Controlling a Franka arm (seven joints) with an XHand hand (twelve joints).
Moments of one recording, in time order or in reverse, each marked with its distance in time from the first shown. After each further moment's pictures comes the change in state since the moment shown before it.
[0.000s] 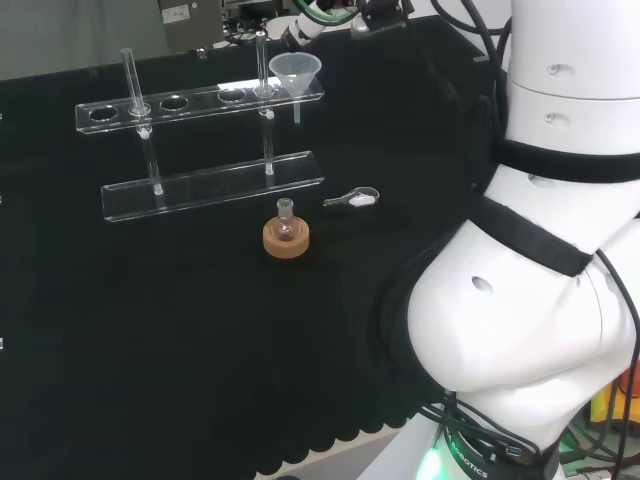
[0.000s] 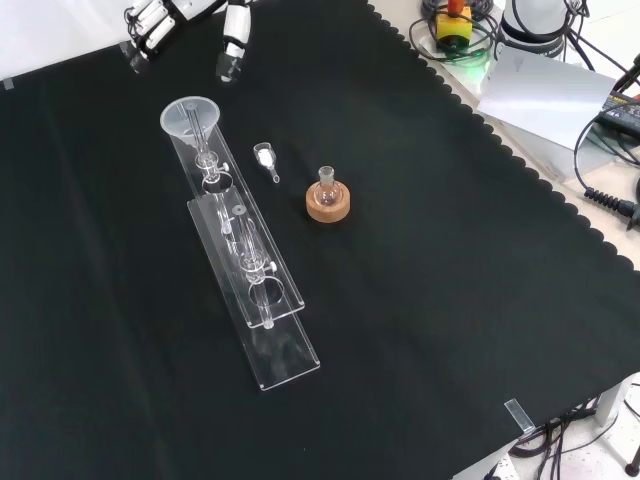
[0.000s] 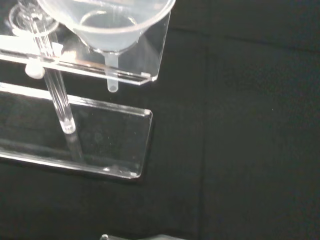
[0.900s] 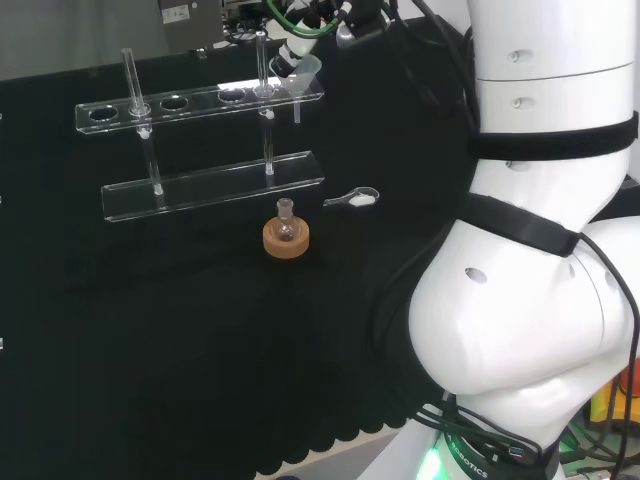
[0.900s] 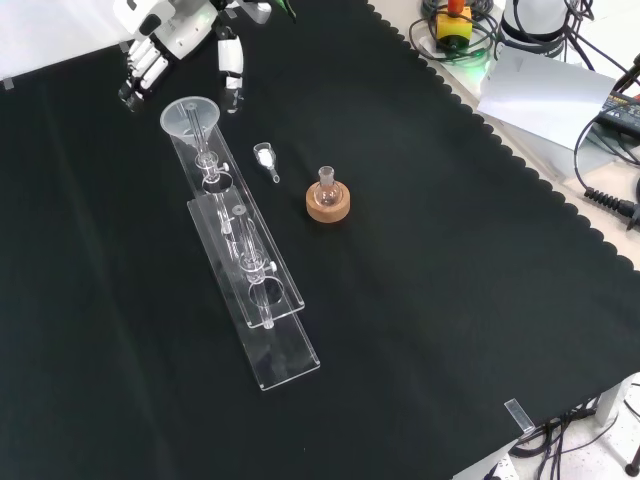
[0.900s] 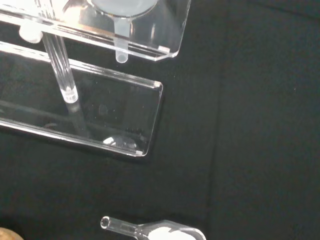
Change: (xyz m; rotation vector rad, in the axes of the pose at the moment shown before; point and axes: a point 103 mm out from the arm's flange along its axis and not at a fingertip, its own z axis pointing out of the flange) arm 0.014 0.036 0.018 0.117 -0.047 -0.055
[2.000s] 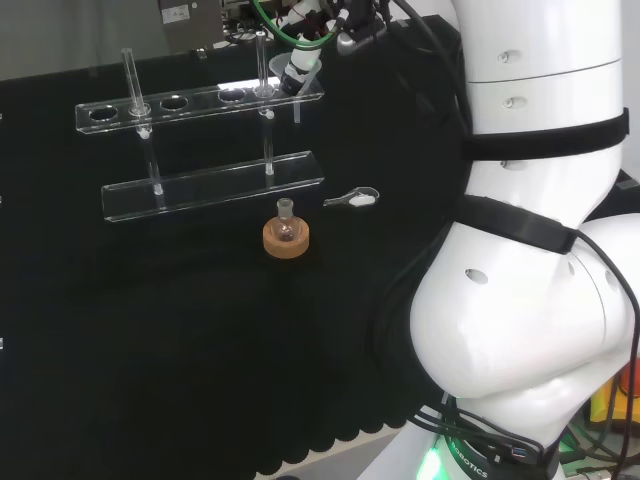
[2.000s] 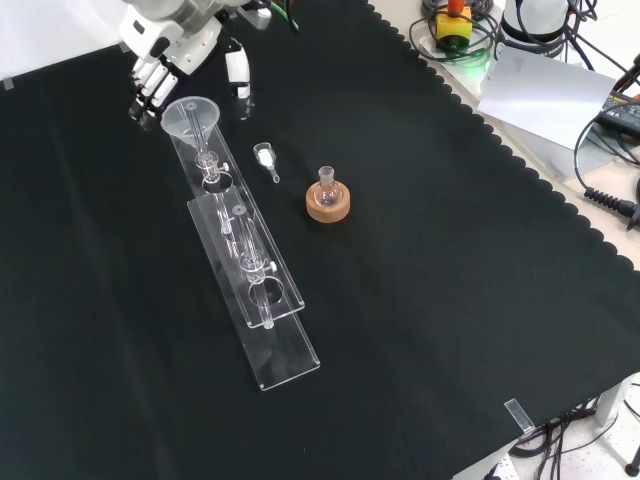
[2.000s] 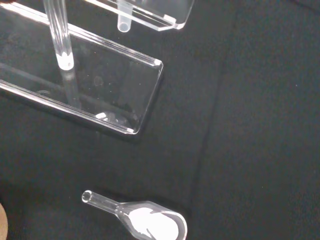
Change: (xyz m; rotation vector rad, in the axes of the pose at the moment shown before) arm 0.004 0.006 0.009 0.041 -0.108 -0.060
